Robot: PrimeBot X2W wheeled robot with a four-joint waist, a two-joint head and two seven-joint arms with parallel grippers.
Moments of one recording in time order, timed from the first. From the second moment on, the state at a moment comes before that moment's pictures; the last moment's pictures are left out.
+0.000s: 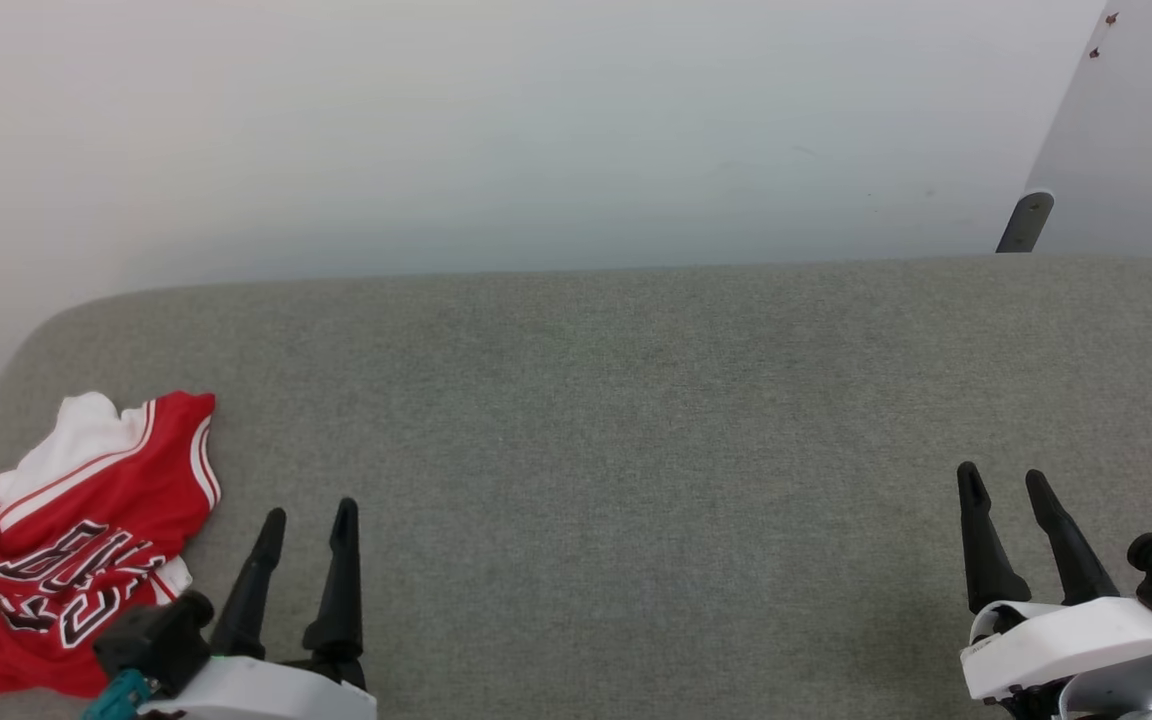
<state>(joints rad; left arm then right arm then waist) 0.01 0.20 -0.12 0.05 -0.56 0.00 -0.19 -0.07 -0.05 -0.04 0.12 0.40 0.13 -0.08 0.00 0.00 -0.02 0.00</state>
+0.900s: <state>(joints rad) 0.02 0.22 -0.15 0.06 -0.38 -0.02 -0.24 -0.07 -0.05 -0.03 0.09 0.20 0.13 -0.11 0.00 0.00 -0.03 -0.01</state>
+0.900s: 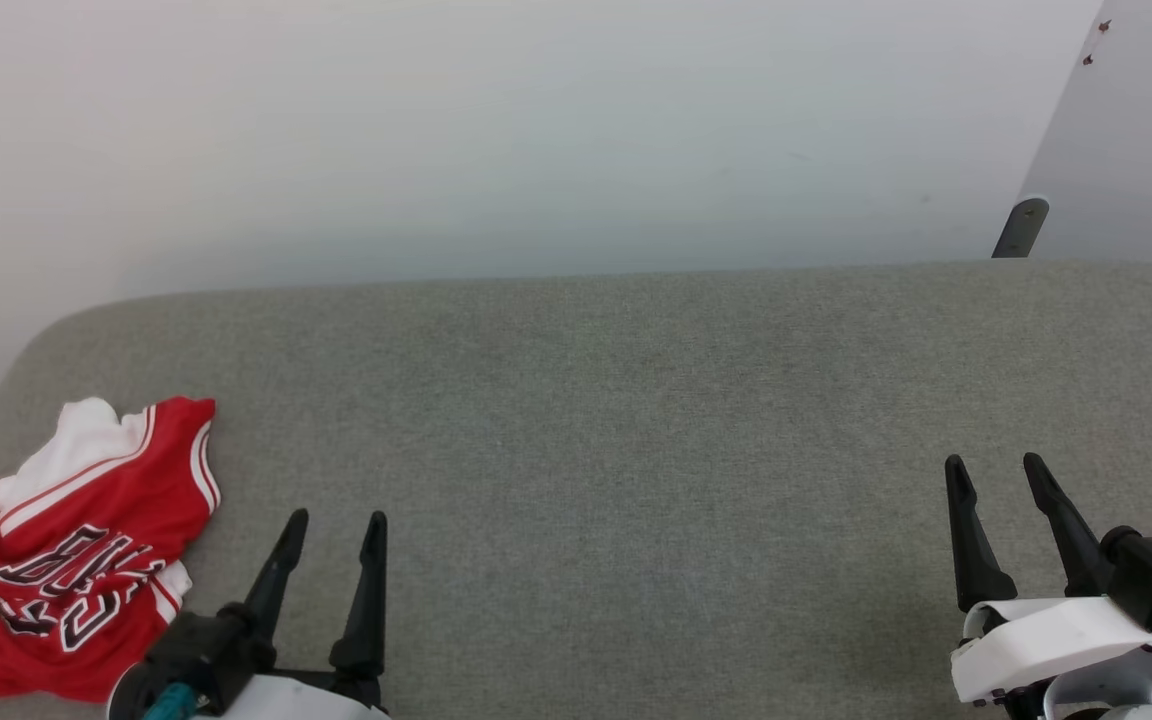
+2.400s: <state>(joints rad) -0.02 0.30 -0.08 0.07 -0.39 0.07 -0.17 -0.09 -0.05 0.06 0.13 0.14 0.13 -0.10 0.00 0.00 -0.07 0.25</state>
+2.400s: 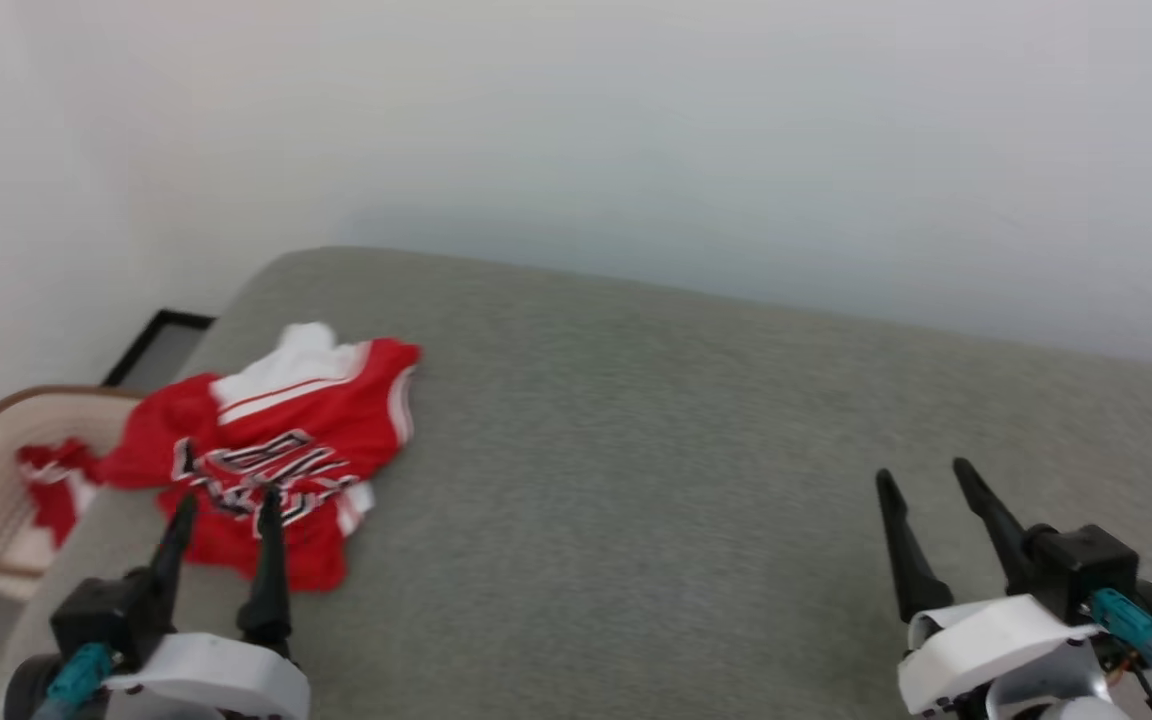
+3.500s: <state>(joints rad) -0.50 0.40 -0.07 0.32 -0.62 0.00 0.31 -0.17 -0.16 0.12 0.04 0.15 0.13 0.00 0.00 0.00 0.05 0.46</state>
